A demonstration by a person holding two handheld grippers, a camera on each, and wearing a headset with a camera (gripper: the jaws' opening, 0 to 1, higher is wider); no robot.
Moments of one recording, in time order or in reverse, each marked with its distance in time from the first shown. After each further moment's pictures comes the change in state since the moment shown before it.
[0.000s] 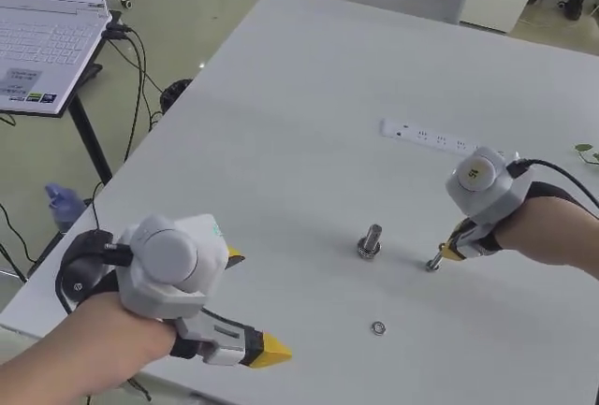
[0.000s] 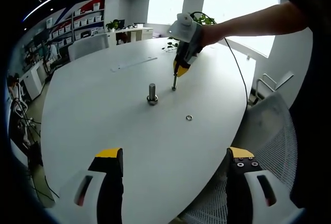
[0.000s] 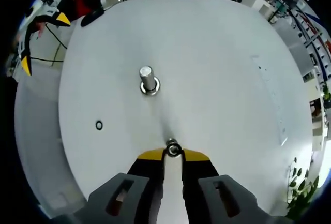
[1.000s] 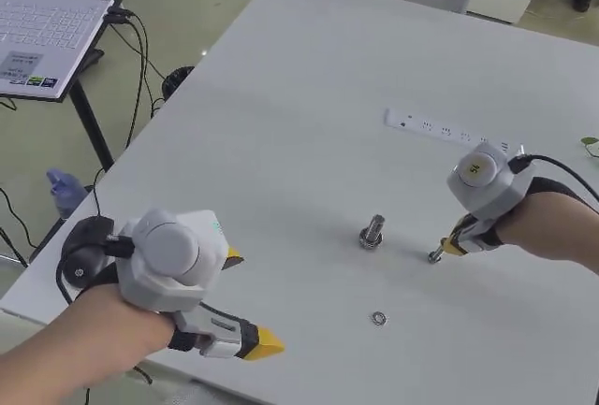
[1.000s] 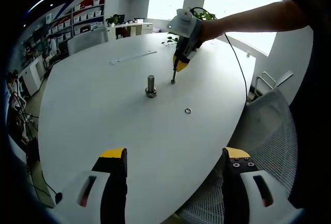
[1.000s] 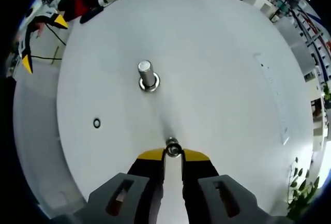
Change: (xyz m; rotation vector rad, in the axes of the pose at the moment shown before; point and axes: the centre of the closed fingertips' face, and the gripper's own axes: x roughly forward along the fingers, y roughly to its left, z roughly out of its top) left arm 0.003 -0.001 -0.014 -0.018 0.035 -0.013; right arm 0.008 0.001 -0.005 -0.001 0.016 0.007
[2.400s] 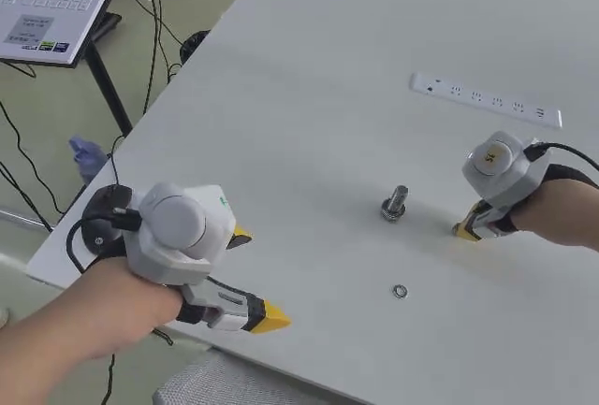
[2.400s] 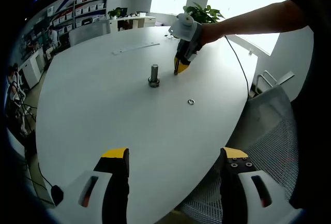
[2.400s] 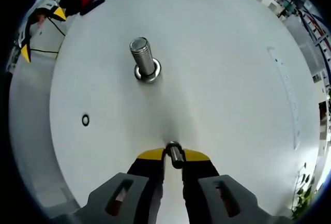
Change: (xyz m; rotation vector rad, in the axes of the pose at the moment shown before) left arm 0.005 0.007 -0.019 -0.037 0.048 -0.005; right arm 0.040 0.002 -0.009 -0.024 0.012 0.041
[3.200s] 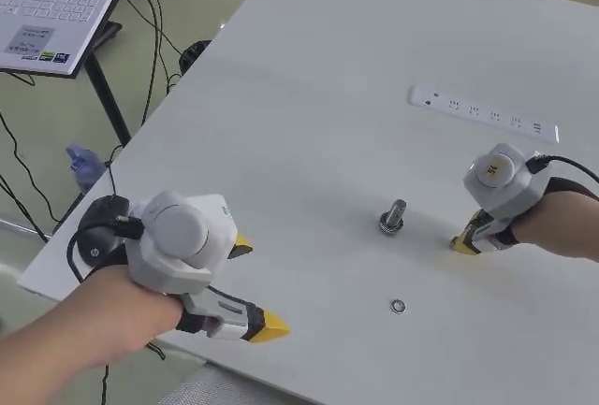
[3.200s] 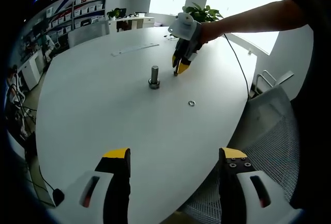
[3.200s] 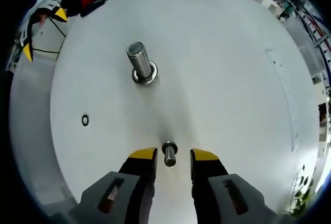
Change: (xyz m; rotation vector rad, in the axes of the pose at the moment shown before) left arm 0.000 0.003 0.004 0.011 -0.003 -0.004; right arm -0.005 -0.006 0.005 -0.011 -0.012 0.002
